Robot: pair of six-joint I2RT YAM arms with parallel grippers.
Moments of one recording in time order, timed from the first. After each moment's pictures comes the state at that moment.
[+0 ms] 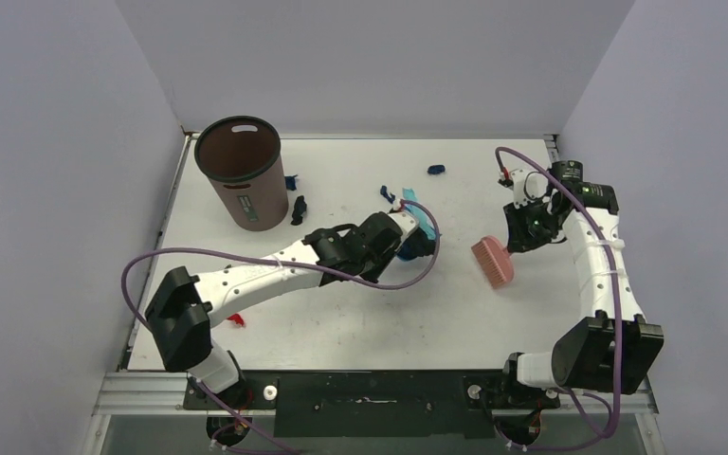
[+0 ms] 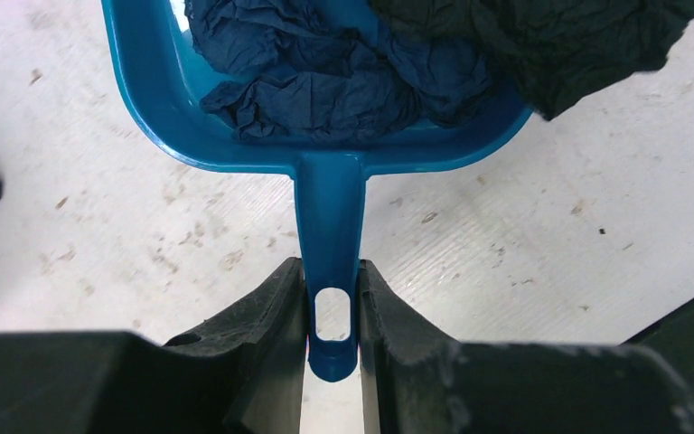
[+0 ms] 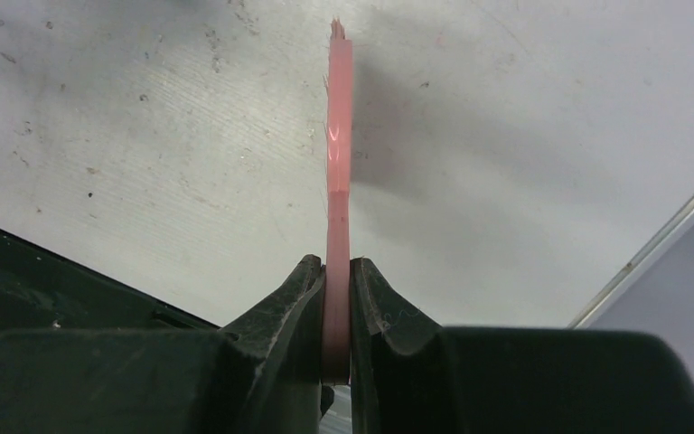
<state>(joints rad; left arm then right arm) -1.04 1.61 1.29 -0.58 -0.27 -0.18 -0.13 1.35 1.32 -1.19 -0.31 -0.54</state>
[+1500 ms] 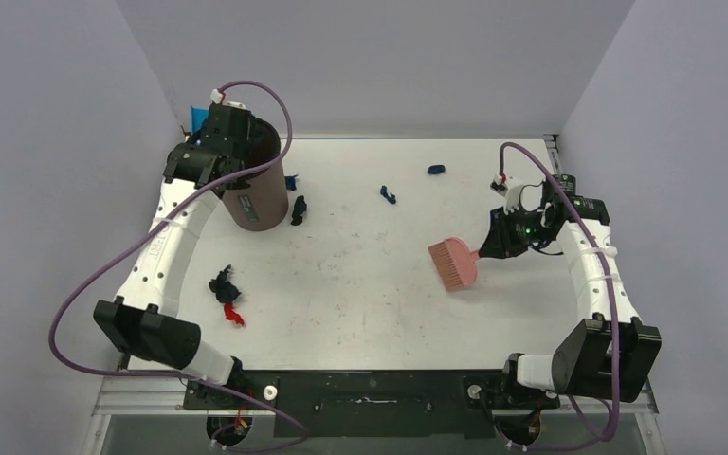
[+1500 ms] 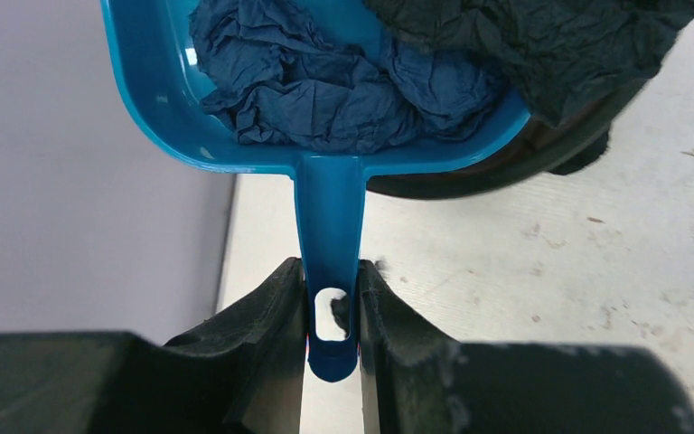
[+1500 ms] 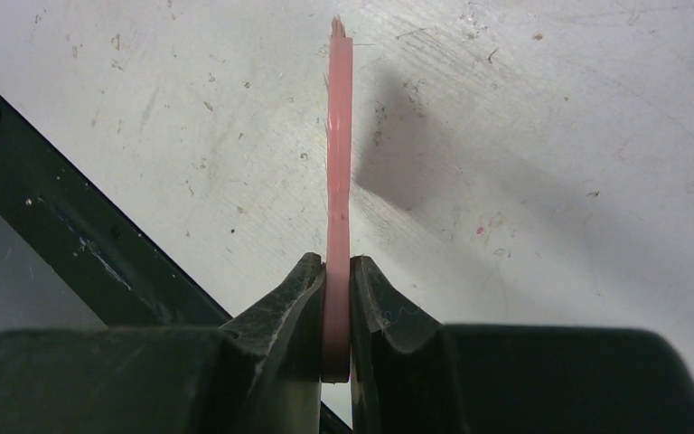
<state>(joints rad) -0.26 1.49 1.74 -1.07 -0.53 -0.11 -0.13 1.31 1.16 -1.08 -0.69 -0.49</state>
